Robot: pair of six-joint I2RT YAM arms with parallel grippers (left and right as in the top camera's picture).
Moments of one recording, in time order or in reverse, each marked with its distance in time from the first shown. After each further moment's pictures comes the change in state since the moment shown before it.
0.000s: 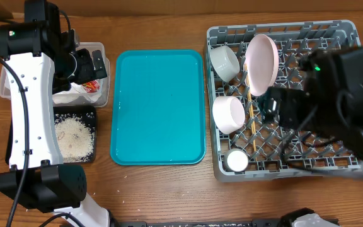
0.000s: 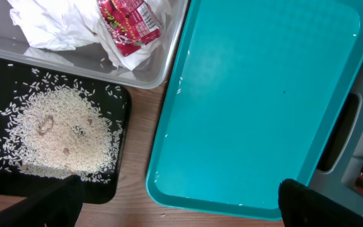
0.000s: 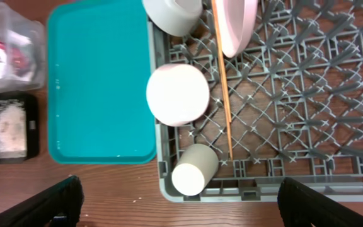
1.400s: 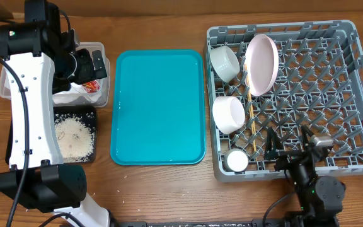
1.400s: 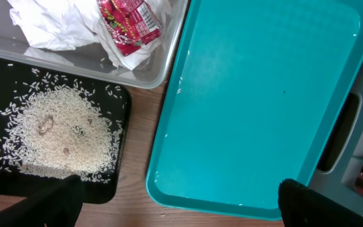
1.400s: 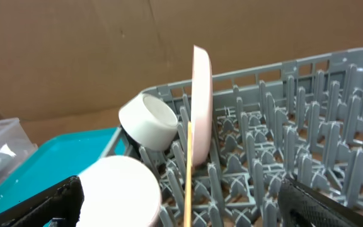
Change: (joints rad) left arm 0.000 0.000 0.000 0.000 0.000 0.000; right arm -0.305 -1.271 -1.823 1.500 -0.116 -0.201
